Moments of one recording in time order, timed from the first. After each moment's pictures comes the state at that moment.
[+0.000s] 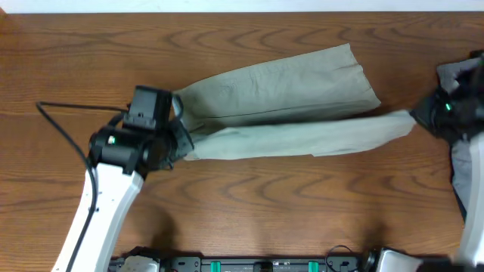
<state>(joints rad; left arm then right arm) -0.22 1.25 1.19 -1.13 0.04 -0.68 -0.29 1.44 1.47 -1.16 -0.17 0.42</state>
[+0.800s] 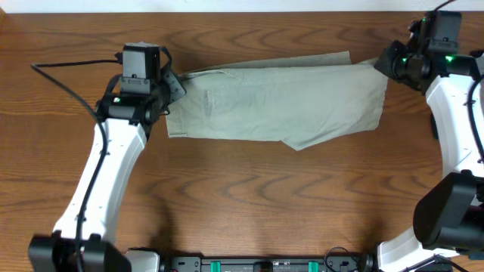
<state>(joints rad) -0.11 1.50 1.25 -0.63 -0.04 -0.63 -0.12 1.77 1.54 -0.70 -0.15 0.42</state>
